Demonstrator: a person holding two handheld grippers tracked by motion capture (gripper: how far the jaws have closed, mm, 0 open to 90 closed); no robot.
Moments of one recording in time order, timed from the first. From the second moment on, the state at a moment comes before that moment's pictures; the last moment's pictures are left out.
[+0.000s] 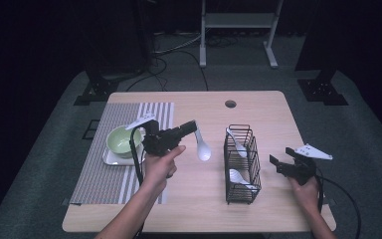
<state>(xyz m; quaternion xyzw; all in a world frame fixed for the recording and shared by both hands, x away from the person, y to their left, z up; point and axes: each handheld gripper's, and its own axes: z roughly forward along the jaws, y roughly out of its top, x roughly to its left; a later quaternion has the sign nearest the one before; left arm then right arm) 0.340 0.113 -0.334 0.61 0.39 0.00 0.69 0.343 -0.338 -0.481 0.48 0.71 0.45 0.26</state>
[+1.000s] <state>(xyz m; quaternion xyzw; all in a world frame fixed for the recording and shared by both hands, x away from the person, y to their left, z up) 0.340 0.157 -0.350 0.59 0.43 0.02 0.69 0.343 -0.336 -0.481 0.48 0.71 0.45 0.27</state>
